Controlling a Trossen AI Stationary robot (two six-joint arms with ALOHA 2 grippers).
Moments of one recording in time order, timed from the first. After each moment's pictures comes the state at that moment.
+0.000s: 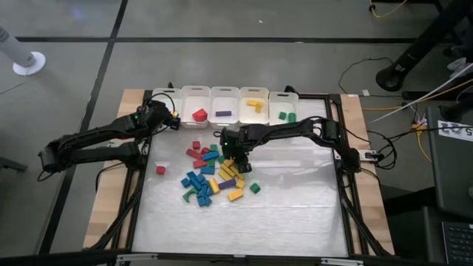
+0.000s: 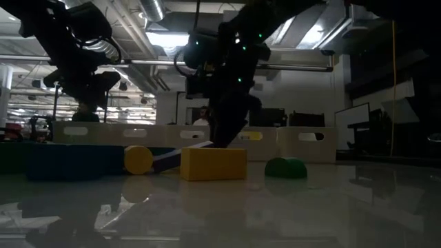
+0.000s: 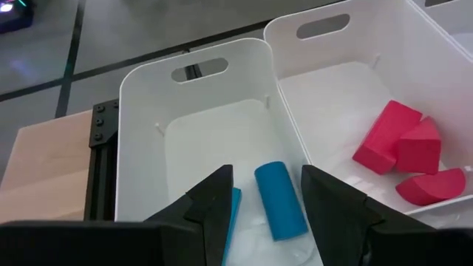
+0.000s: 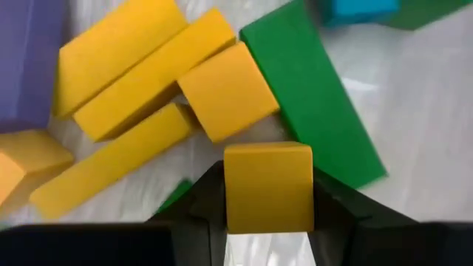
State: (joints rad) left arm 0.53 0.76 0.50 -0.62 -0.68 -0.50; right arm -0.08 2.19 1.70 -0.76 -0.12 -0.32
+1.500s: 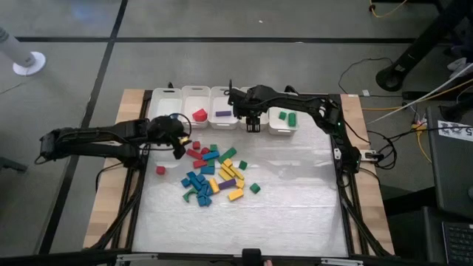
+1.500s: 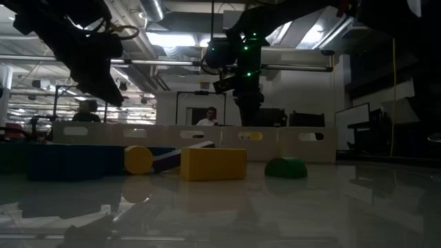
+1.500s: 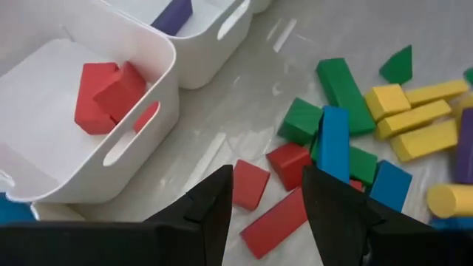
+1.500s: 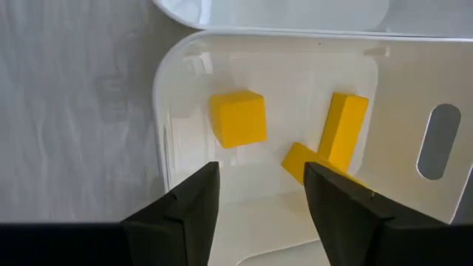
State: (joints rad) left arm 0.24 0.76 0.50 -0.52 -0.16 -0.23; right arm -0.36 2.19 1.96 -1.15 0.25 -0.39
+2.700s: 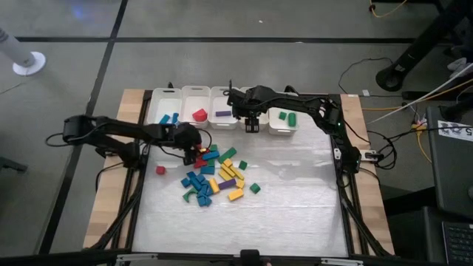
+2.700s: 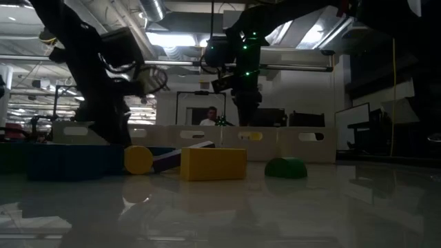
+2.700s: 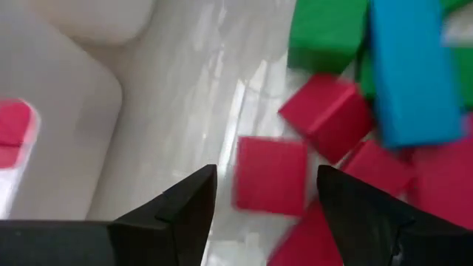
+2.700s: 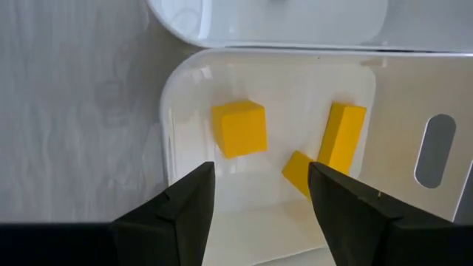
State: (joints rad) left arm 0.22 1.27 0.50 -0.29 -0.17 0.05; right arm -0.36 2.19 1.96 -1.13 0.25 -0.39
